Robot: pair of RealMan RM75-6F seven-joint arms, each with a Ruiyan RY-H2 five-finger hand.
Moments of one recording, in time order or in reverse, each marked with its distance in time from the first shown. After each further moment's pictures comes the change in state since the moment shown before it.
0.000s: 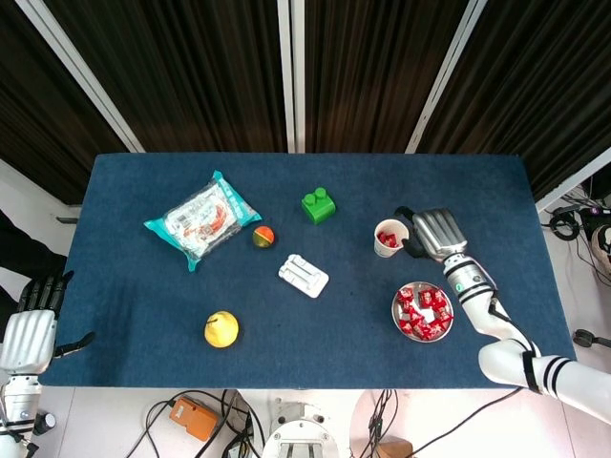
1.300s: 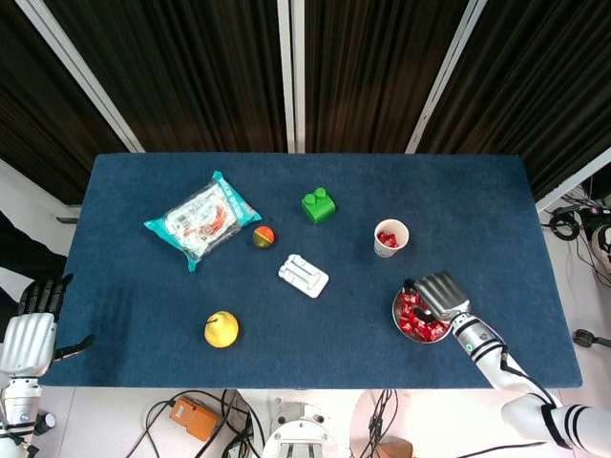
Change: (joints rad) left arm 0.008 -0.013 0.006 0.021 -0.002 0.001 -0.017; right arm -0.148 -0.012 -0.222 -0.040 -0.176 0.031 -0.033
